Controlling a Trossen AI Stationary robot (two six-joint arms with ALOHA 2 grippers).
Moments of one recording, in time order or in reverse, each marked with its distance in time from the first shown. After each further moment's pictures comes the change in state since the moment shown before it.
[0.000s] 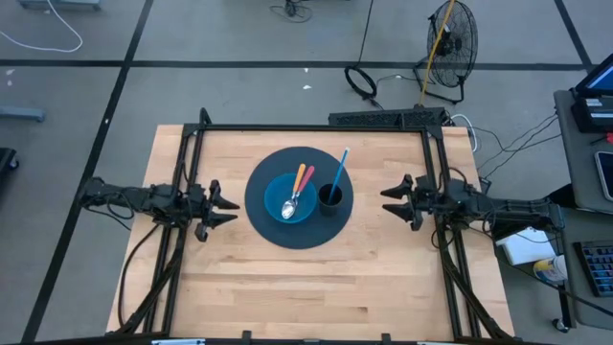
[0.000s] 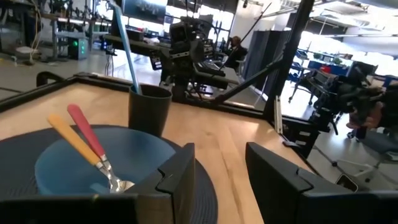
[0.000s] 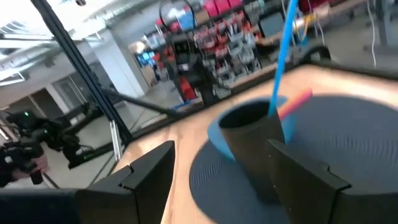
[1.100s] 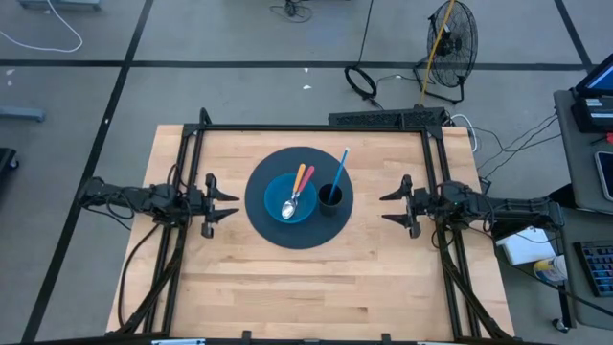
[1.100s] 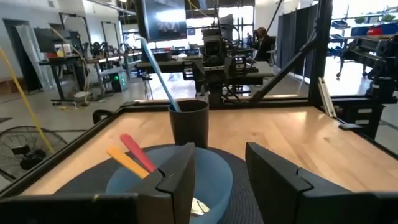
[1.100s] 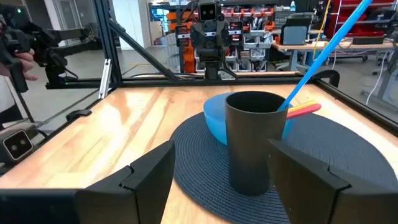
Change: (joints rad) left arm 0.000 0.006 -0.001 0.022 -0.123 0.287; right arm 0.024 0.000 0.000 -0.094 -0.061 -0.391
